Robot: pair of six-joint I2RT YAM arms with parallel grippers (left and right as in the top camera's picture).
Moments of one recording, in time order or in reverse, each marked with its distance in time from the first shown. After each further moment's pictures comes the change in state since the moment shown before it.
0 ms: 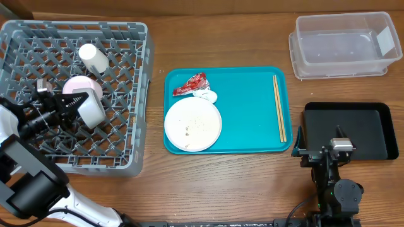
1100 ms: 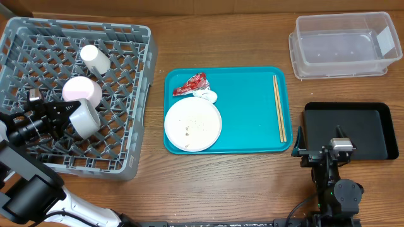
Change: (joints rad) left arm 0.074 0.000 0.024 -0.091 -0.104 -0.044; right arm 0.000 0.000 0.000 0.000 0.000 0.000
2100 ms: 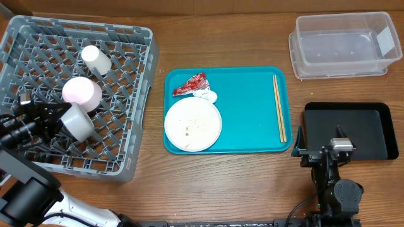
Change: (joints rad) left arm 0.053 0.002 0.021 0.103 -0.074 -0.129; right arm 0.000 0.000 0.000 0.000 0.000 0.000
